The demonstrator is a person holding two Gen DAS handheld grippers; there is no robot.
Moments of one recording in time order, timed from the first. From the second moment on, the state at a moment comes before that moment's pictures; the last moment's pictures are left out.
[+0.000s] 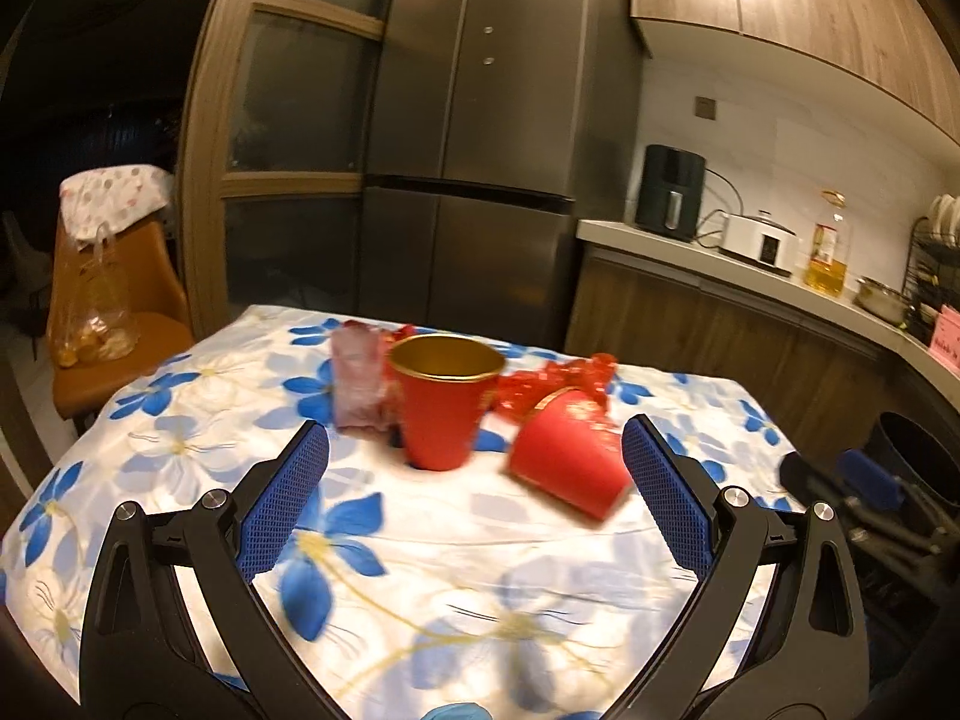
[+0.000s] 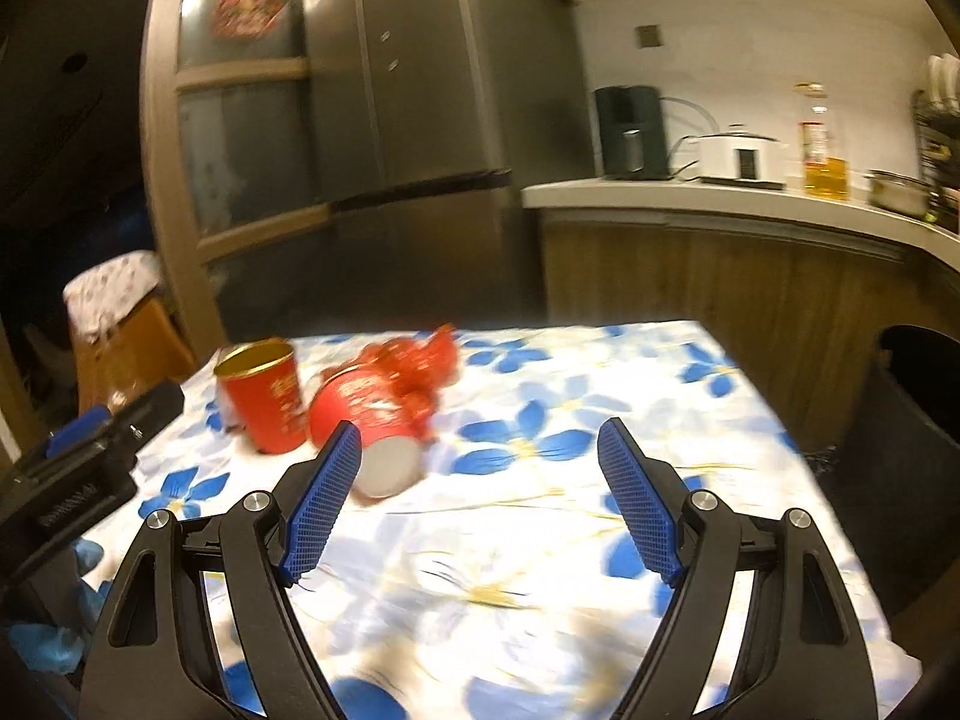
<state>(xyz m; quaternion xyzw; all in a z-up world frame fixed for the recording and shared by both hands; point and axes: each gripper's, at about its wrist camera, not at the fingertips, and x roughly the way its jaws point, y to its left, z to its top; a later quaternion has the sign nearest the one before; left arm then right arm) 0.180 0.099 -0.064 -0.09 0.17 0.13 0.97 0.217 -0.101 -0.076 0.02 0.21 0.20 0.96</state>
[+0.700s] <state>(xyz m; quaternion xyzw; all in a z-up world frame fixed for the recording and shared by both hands) 0.193 0.157 -0.068 -0.11 0.17 0.15 0.97 0.284 -0.011 -0.118 -0.03 0.28 0.25 0.93</state>
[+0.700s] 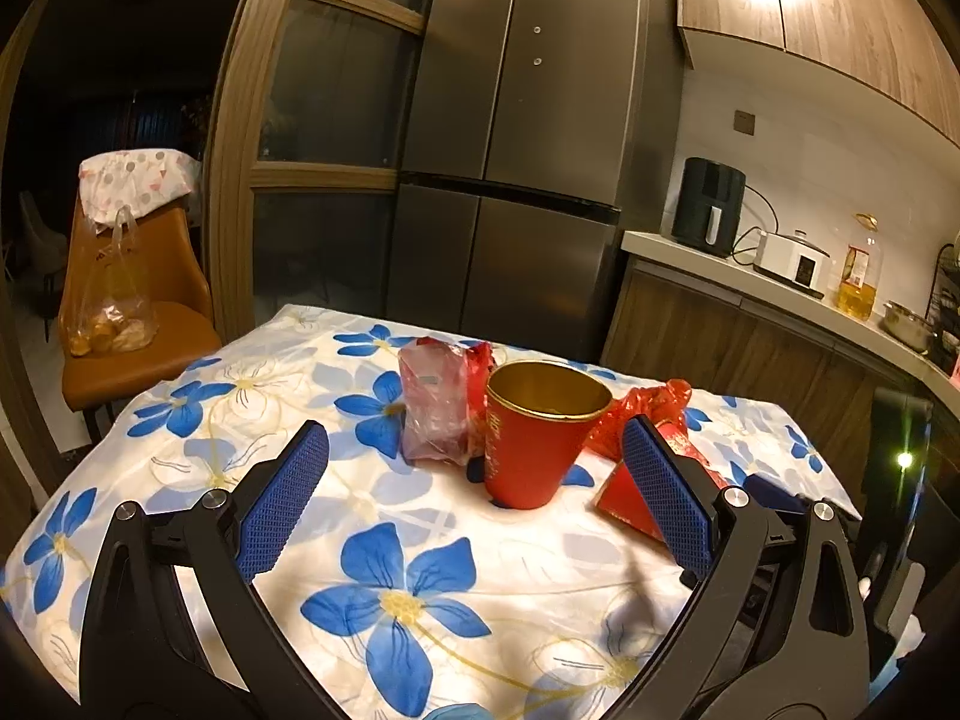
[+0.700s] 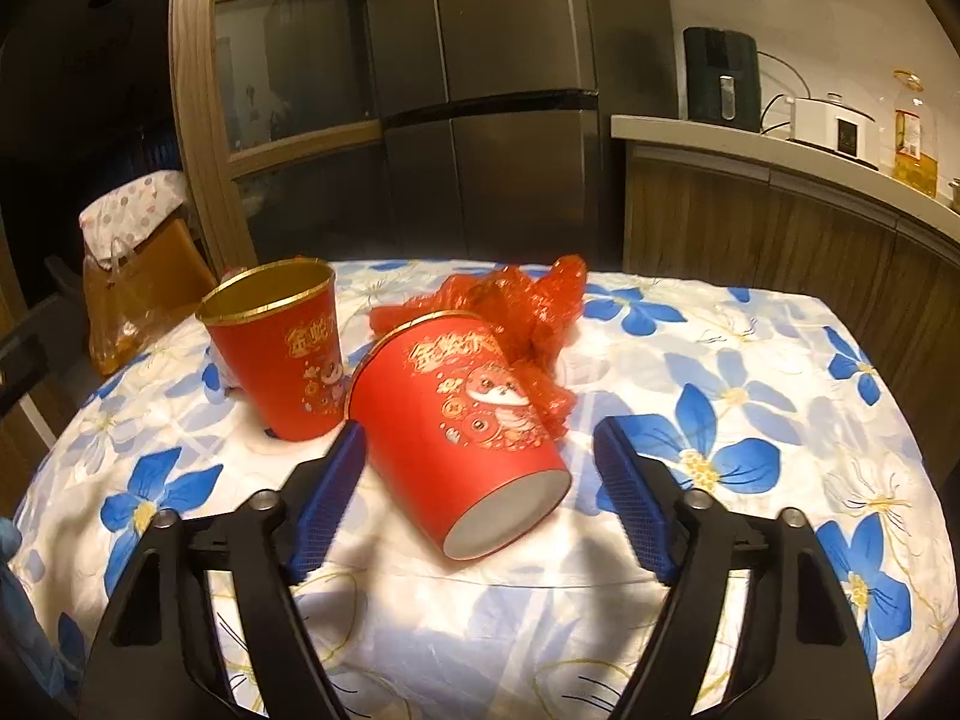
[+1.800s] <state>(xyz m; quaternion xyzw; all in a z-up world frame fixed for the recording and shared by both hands) 0.279 0.191 -0.096 -0.15 0.27 0.14 0.94 0.282 0.005 -0.120 -0.05 0.30 0.30 0.90</state>
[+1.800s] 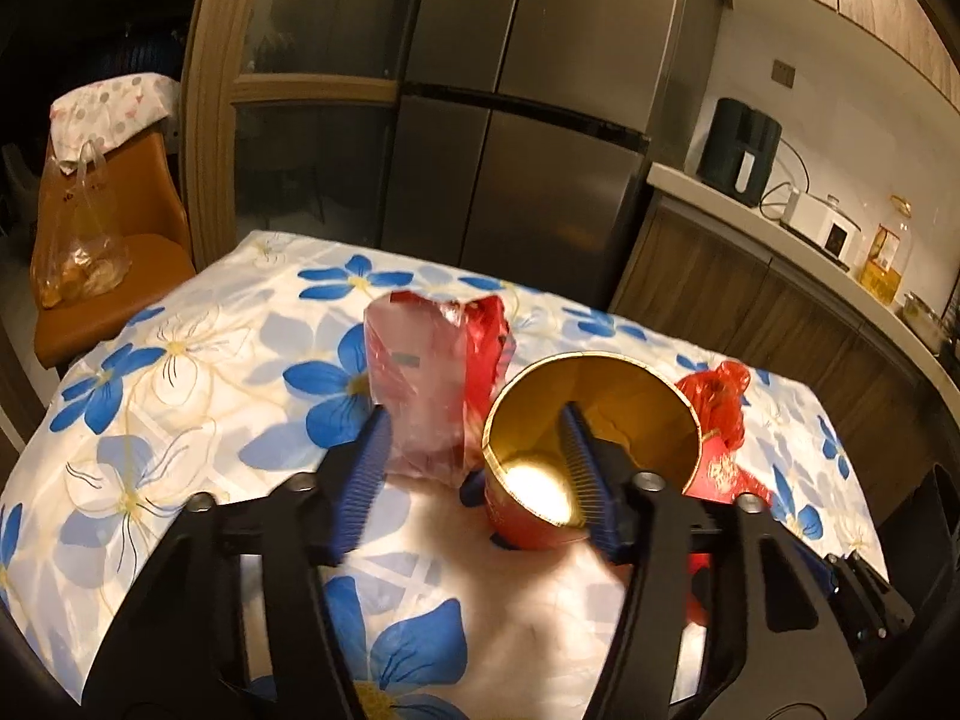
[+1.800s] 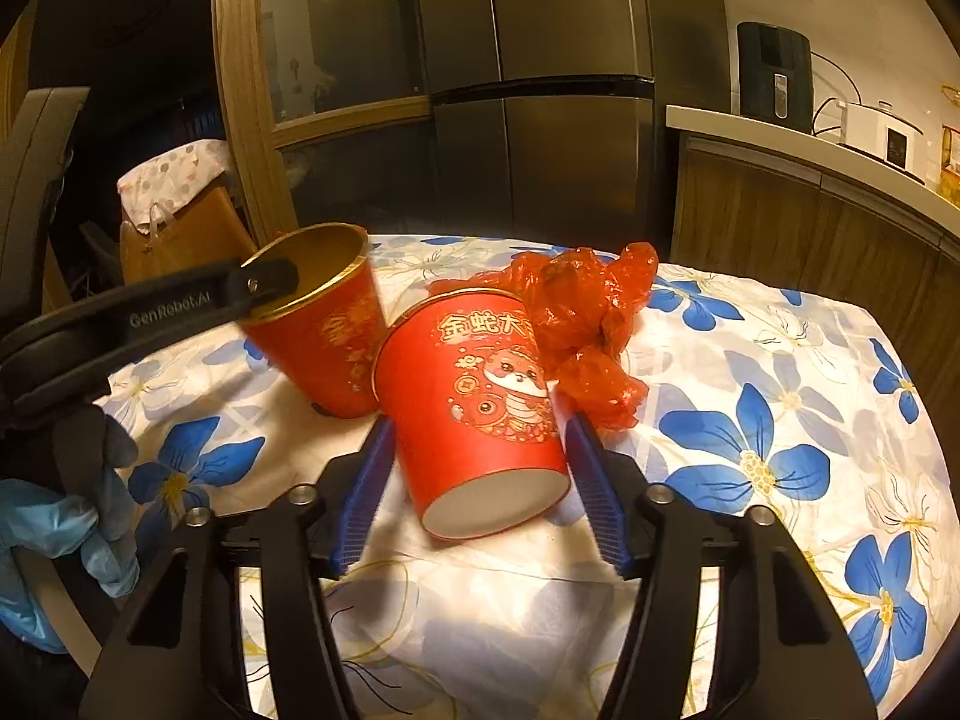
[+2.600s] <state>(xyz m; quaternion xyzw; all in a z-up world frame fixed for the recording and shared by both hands) 0.249 0.196 -0.120 -0.20 0.31 0.10 0.92 0.291 0.022 -0.123 -0.04 0.32 0.33 0.89</state>
